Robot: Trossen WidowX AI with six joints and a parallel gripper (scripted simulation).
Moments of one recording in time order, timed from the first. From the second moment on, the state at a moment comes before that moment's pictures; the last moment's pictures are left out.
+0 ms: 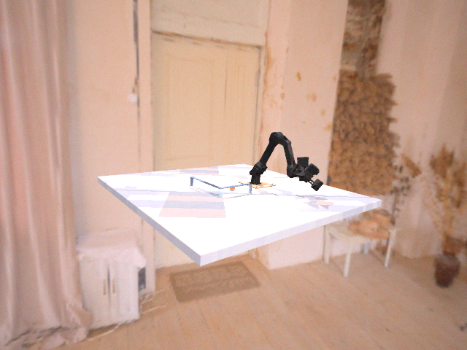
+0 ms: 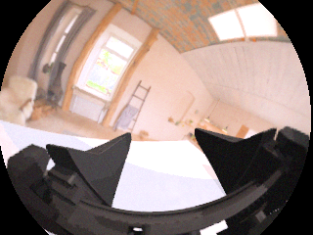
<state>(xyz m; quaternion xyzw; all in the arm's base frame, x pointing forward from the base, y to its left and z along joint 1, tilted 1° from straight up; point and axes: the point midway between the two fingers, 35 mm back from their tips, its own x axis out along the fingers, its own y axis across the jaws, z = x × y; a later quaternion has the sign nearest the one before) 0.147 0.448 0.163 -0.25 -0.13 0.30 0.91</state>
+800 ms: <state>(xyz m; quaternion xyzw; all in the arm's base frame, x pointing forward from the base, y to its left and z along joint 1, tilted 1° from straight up) 0.352 0.321 0.146 -0.51 0.06 0.23 0.83</state>
